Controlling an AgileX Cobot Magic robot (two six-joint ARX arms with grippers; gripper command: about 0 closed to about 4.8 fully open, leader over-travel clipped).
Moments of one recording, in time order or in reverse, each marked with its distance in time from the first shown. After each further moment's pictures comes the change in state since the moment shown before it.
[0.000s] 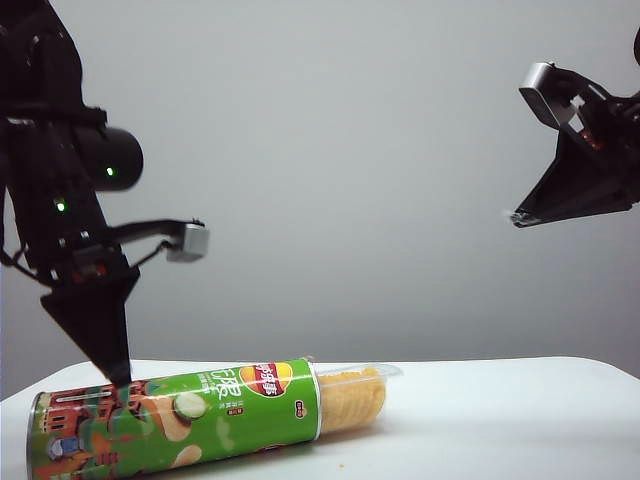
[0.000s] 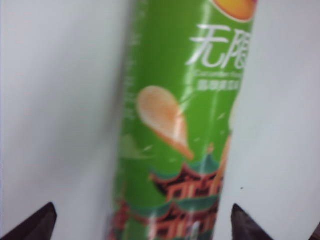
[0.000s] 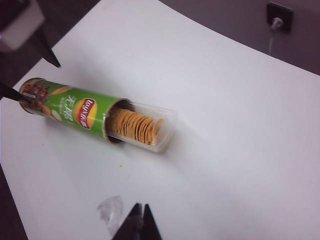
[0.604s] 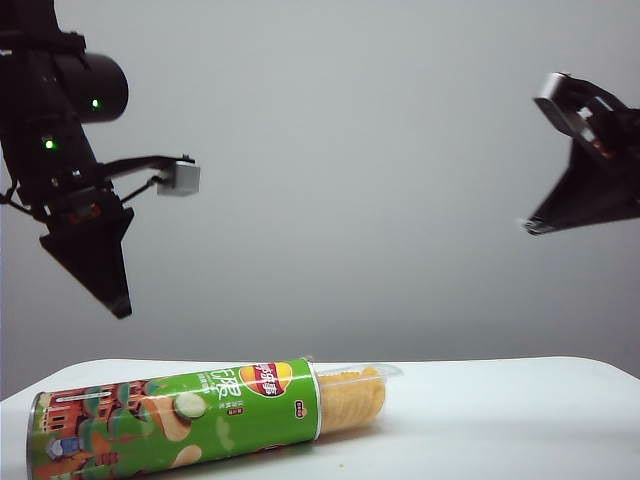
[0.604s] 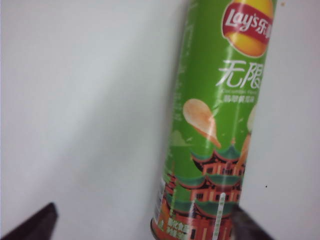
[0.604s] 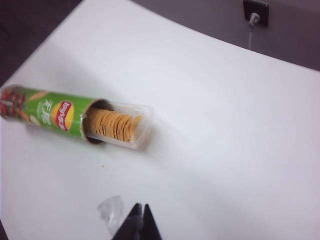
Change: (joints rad) left arm 0.010 -0.166 0.000 0.019 -0.068 -0.005; right arm -0.024 -0.001 -0.019 0.038 0.035 0.029
